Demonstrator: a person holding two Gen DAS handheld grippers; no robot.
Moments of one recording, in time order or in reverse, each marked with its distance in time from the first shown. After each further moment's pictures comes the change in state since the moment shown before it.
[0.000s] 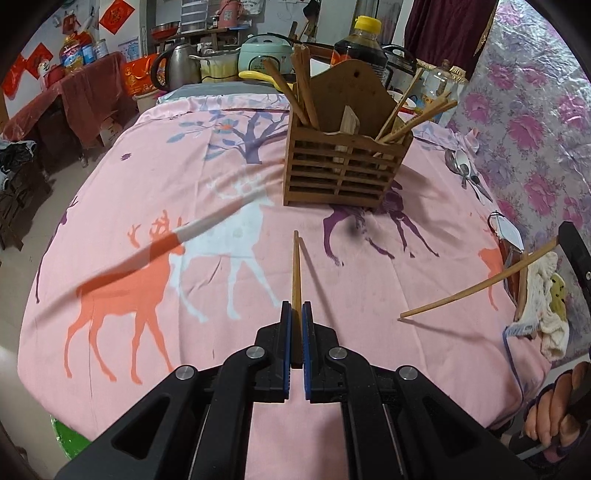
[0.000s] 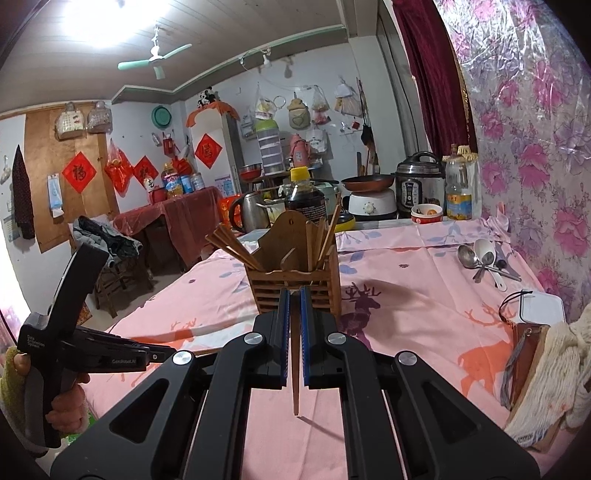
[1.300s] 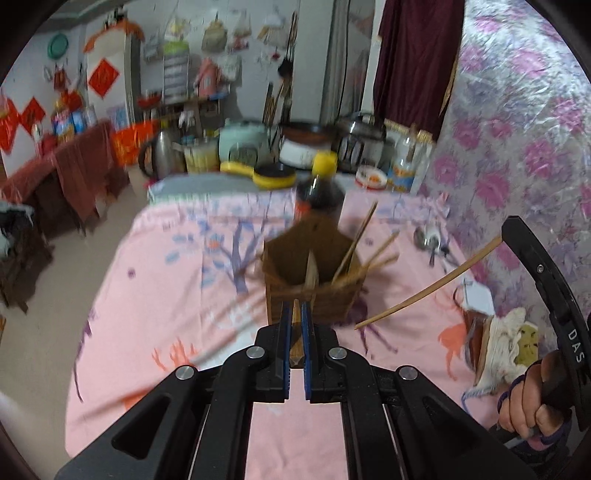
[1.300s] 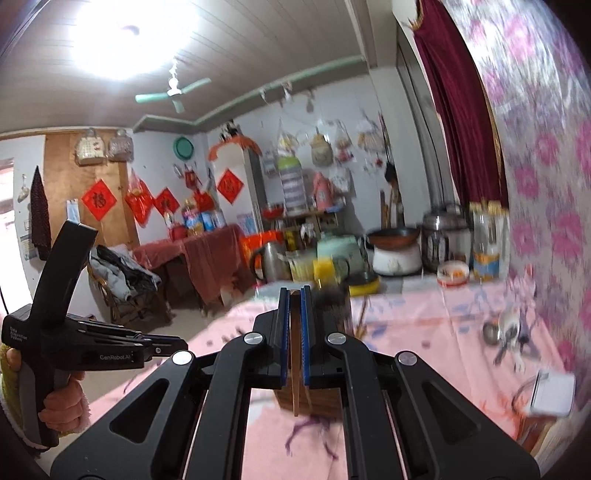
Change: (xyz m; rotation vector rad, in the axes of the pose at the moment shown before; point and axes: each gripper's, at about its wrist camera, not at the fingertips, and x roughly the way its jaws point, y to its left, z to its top) left arm -0.113 -0.039 0.108 0.104 -0.253 -0.017; right arm 0.013 0.017 0.125 -0.055 -0.183 0.095
